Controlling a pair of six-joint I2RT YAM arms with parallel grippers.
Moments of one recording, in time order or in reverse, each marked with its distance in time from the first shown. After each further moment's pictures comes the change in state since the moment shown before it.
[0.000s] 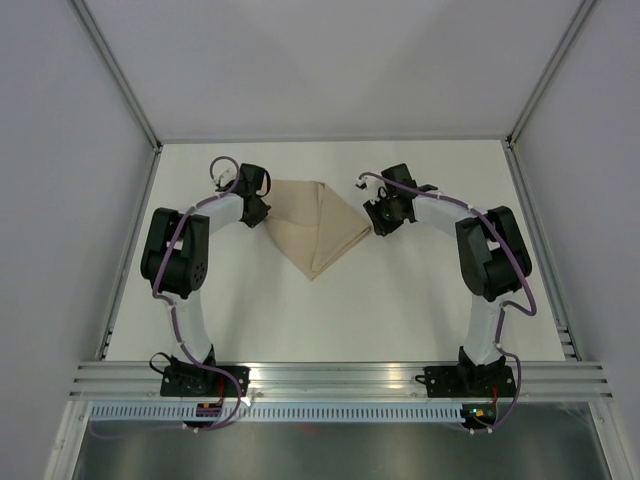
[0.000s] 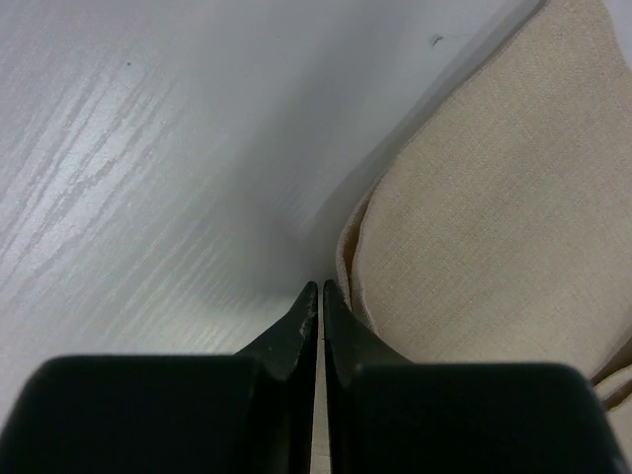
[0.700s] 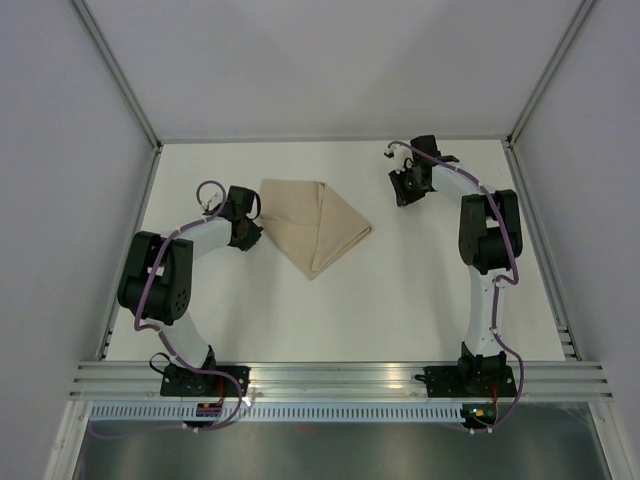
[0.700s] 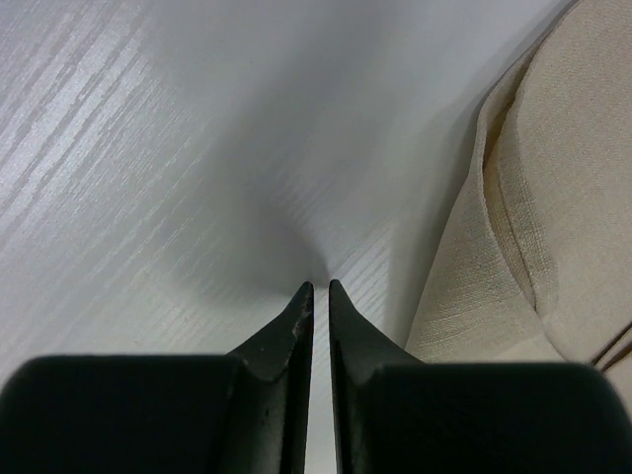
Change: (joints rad) left arm 0.005 -0.229 -0.299 0.023 0.047 -0.085; right arm -0.206 0.257 0.390 -0.156 -0.024 -0.045
